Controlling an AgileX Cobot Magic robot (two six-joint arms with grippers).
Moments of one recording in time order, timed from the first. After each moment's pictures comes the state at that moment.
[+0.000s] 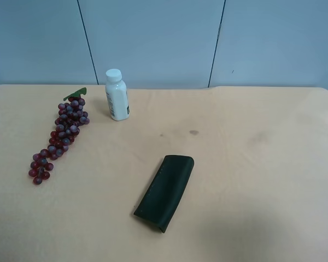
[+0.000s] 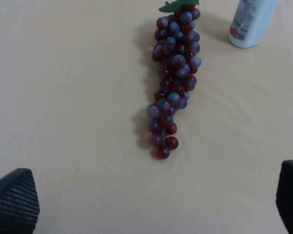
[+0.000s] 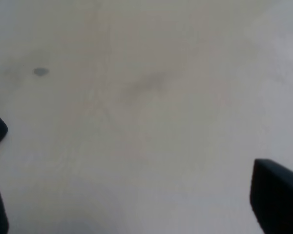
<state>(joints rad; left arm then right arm) 0.10 0.00 -0.50 -0.05 1.05 0.05 0.00 0.00 -0.49 0.10 1.07 0.00</state>
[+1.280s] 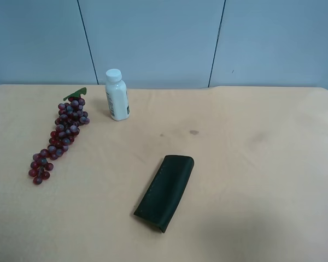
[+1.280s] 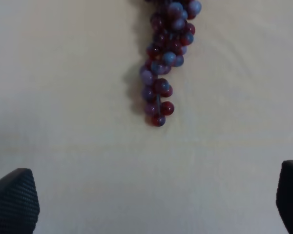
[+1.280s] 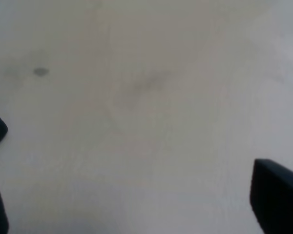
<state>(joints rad) 0.06 0.71 -0.78 -0.05 1.04 0.09 0.00 0.00 -0.49 0.10 1.07 0.00</state>
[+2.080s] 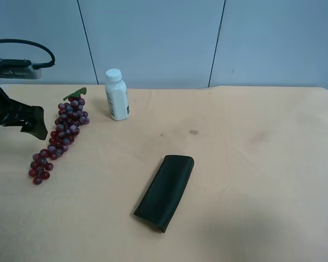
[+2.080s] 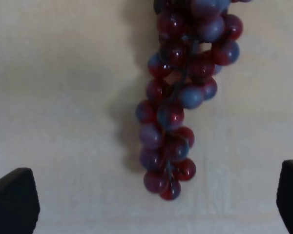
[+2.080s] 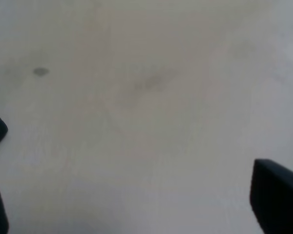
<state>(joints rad) -0.07 1.50 -0.84 0.07 0.65 -0.09 0.00 0.00 -0.49 0.10 1.07 0.00</state>
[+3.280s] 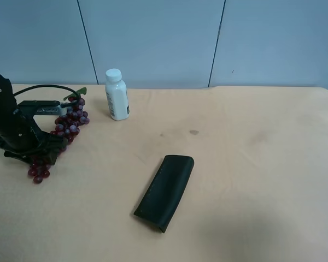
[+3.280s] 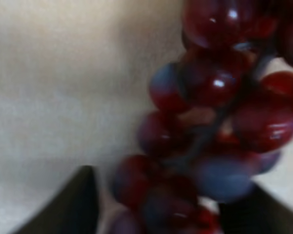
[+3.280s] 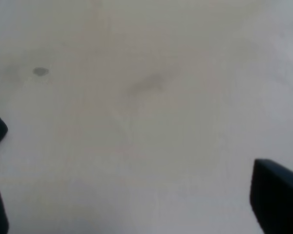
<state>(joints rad) -0.07 1.85 -0.85 0.09 0.44 -0.17 0.00 0.00 -0.49 0.10 1.07 0.00</state>
